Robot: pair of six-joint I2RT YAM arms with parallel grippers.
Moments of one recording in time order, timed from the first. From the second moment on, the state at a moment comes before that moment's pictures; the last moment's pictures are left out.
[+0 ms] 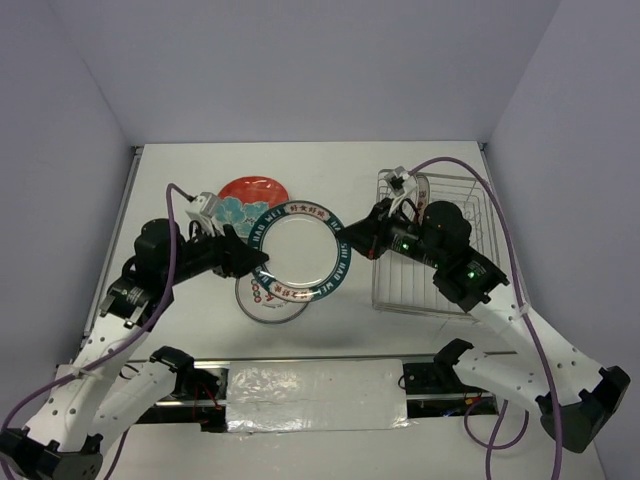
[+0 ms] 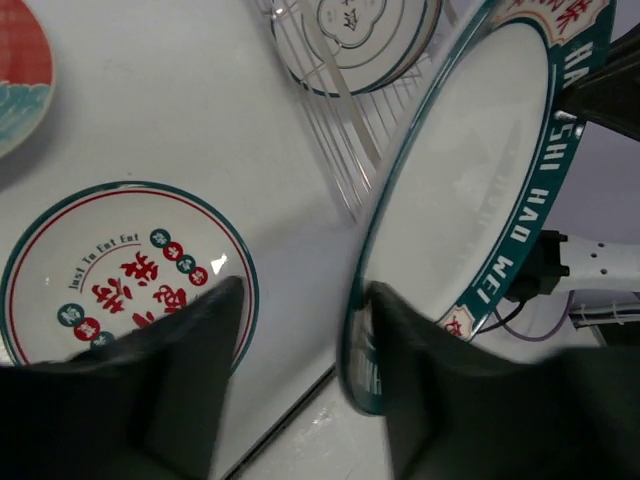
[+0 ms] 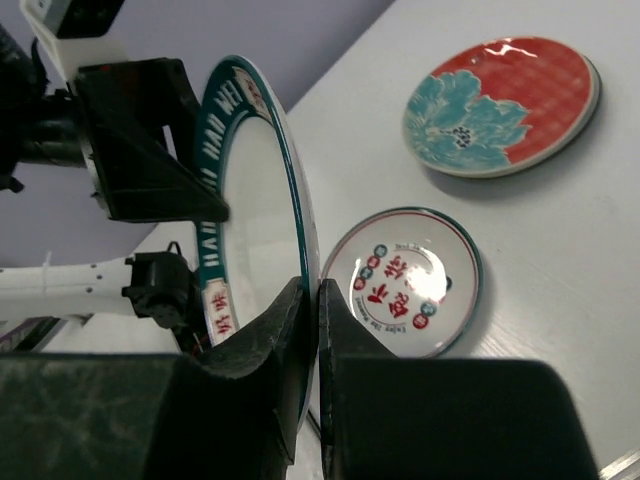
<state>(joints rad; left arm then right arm) -0.35 0.73 0.82 -0.40 0.48 -0.47 0.63 0.89 0.93 -0.15 -0.35 0.47</state>
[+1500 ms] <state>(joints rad) -0.35 0.82 0.69 -0.65 0.08 -0.63 0.65 0.88 1.00 -0.67 0.41 0.58</state>
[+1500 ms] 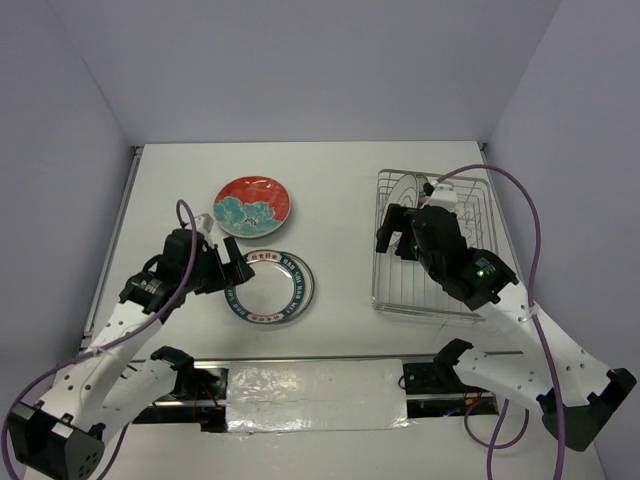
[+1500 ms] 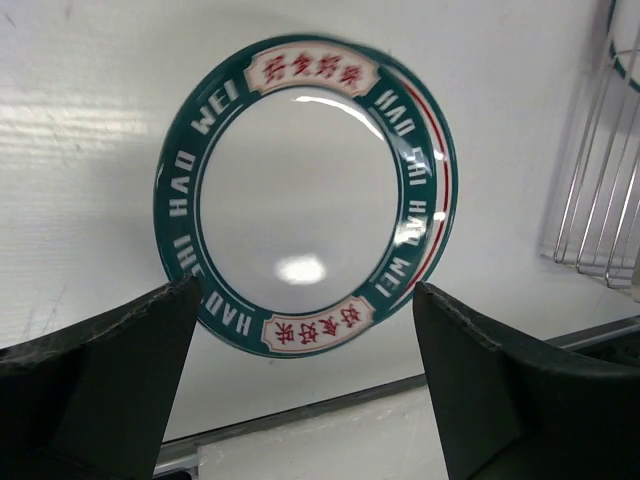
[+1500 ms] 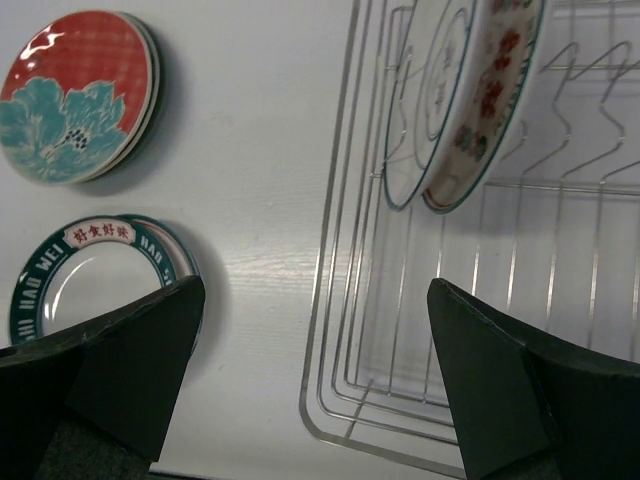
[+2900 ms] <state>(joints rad) -0.35 0.71 0.85 -0.72 -0.09 -0.47 0.22 1.38 1.27 -0.62 0.42 0.28</state>
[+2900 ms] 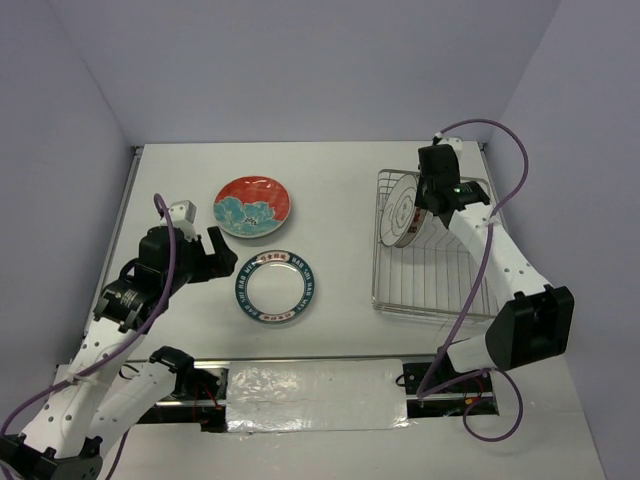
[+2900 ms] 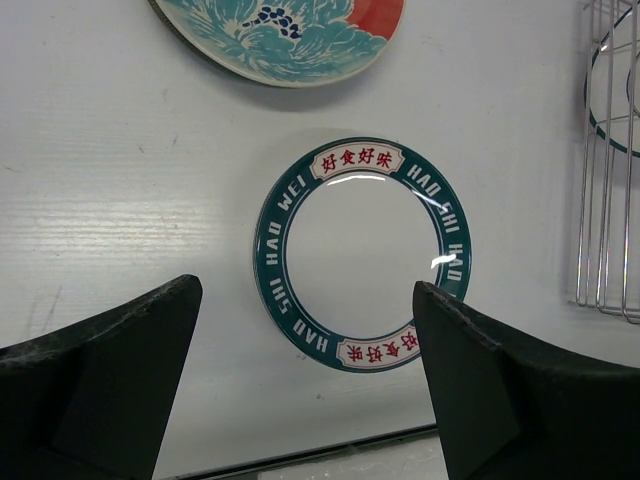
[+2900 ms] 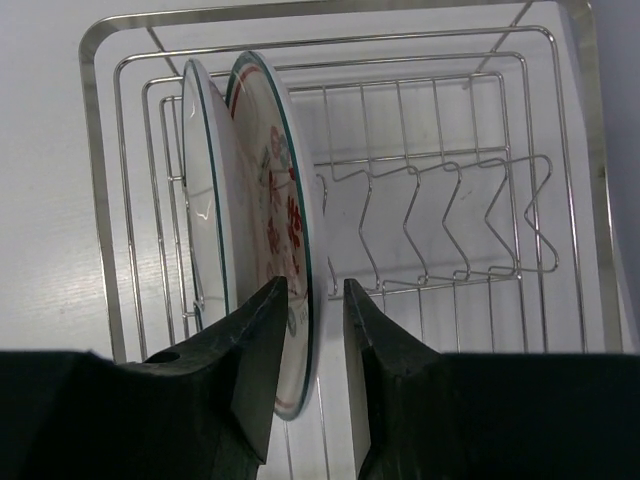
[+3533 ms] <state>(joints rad) -0.35 0.71 0.85 -0.72 -0.09 -0.45 0.24 1.43 1.28 -0.63 0.51 0.25</state>
